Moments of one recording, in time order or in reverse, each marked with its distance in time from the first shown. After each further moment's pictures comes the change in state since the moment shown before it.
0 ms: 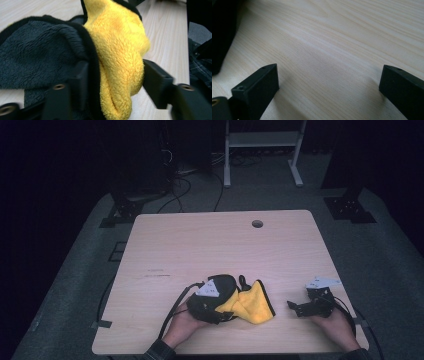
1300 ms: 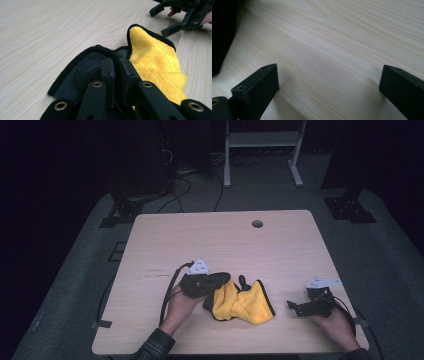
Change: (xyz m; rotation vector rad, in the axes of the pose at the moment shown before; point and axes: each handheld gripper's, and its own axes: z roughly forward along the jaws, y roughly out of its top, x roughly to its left) left arm 0.040 0.021 -0.029 -0.120 0.155 -0.038; right arm 0.000 0.000 0.000 0.001 -0.002 0.003
